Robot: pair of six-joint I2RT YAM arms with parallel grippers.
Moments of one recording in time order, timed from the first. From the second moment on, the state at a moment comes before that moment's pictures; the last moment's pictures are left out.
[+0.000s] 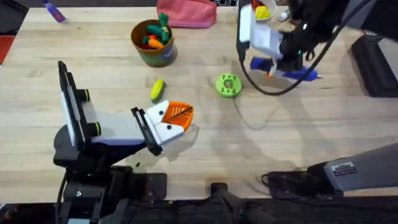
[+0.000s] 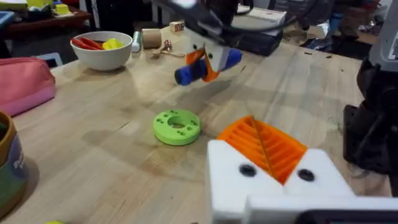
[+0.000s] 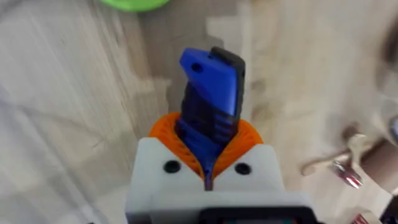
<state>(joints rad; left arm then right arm) -0.03 0.01 0.01 -0.10 1.03 0.01 0.17 1.68 1.26 -0.92 0.04 -1.29</state>
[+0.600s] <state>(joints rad) -0.03 0.01 0.01 -0.10 1.03 0.01 0.13 1.71 1.08 -0.69 0.06 -1.37</state>
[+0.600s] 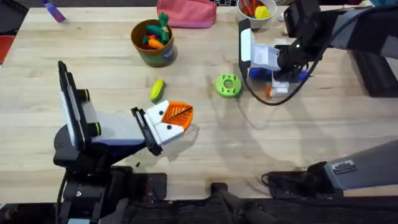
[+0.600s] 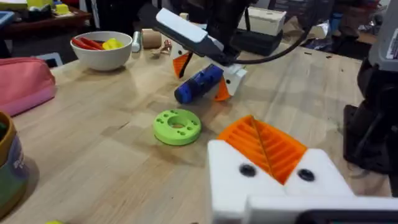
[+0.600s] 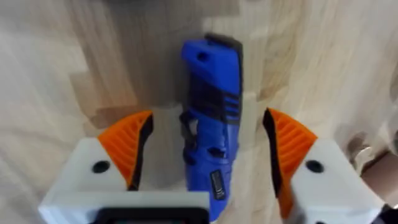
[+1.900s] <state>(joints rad) 0.01 0.05 0.25 -0.43 0.62 0.04 0.26 1.03 1.08 -0.71 0.05 0.04</state>
